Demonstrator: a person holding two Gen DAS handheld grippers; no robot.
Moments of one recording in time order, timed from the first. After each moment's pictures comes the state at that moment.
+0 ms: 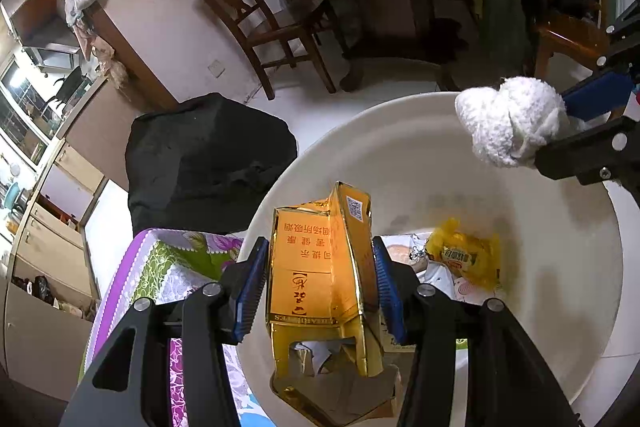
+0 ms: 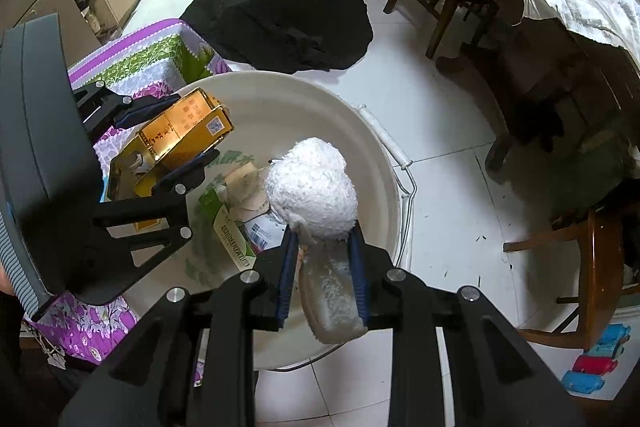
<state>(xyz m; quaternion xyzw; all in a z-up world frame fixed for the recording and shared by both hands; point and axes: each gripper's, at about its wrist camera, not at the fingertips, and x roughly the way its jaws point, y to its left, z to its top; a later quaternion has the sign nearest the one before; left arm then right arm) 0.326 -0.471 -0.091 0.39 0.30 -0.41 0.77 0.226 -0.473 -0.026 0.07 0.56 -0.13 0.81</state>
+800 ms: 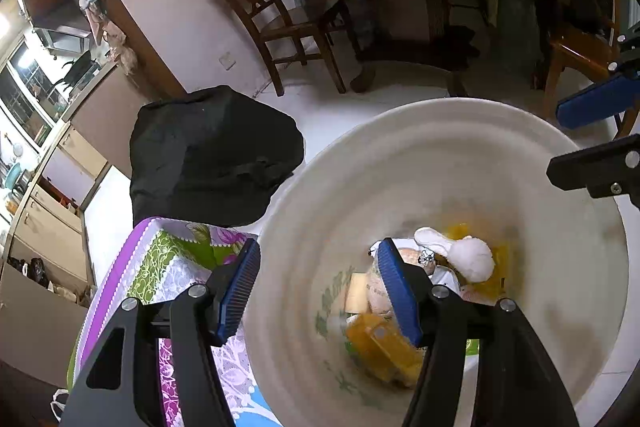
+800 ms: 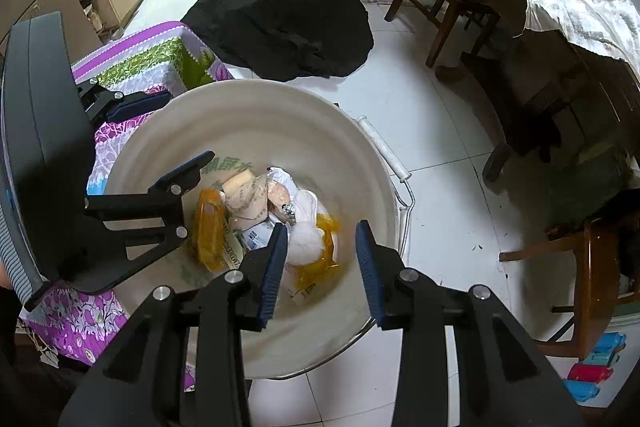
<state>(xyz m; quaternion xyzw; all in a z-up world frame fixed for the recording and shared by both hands) 0.344 -0.463 -0.096 0.36 0.31 -0.39 0.79 0.228 -0.471 -0.025 0.05 0.55 -0.13 0.82</state>
